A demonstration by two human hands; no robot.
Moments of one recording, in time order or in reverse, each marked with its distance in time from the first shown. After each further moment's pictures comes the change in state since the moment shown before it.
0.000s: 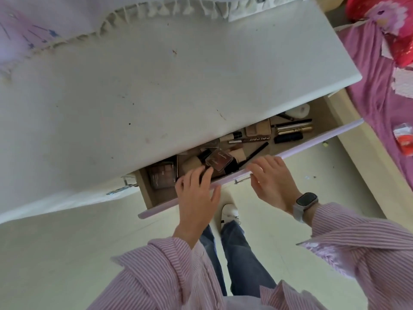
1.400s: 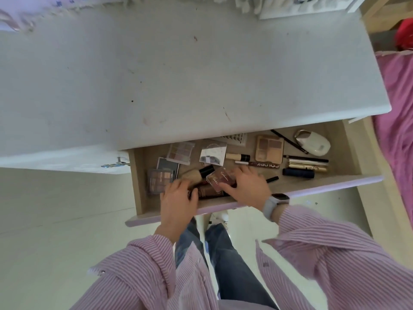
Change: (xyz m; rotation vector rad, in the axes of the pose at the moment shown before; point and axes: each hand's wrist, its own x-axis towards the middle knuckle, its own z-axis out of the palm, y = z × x) left_hand -0.017 0.001 0.024 -0.129 -0.206 -0.486; right_hand 0.036 0.001 0.034 0.144 -0.669 0.200
